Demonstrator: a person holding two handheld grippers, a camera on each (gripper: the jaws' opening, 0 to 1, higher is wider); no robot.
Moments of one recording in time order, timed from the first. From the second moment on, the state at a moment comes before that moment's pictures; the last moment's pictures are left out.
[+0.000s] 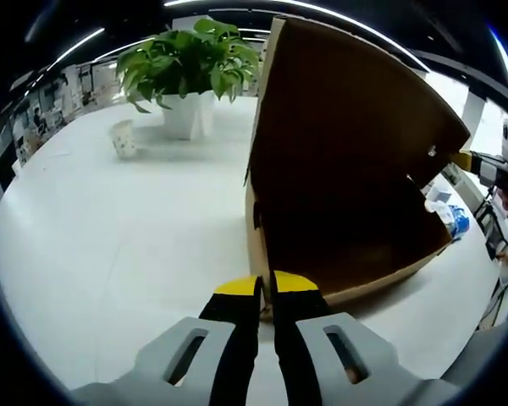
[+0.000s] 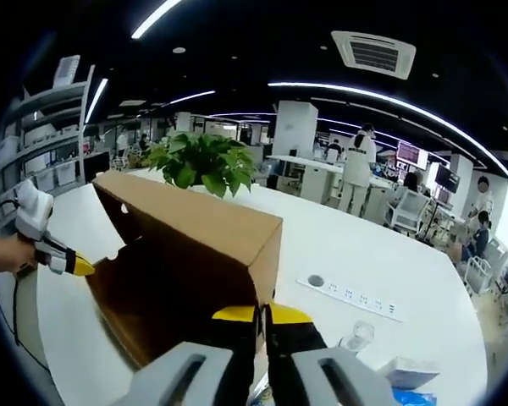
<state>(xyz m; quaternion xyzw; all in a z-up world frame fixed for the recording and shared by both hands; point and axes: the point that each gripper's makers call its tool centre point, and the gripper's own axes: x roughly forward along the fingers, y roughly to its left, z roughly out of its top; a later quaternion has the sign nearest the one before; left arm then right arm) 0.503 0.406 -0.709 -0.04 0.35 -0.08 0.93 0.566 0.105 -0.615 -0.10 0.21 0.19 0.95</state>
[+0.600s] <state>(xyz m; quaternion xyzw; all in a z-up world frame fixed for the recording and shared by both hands) 0.503 0.406 -0.708 -0.04 0.34 -0.08 0.93 0.548 0.105 -0.627 -0.10 0.21 0.20 0.95</state>
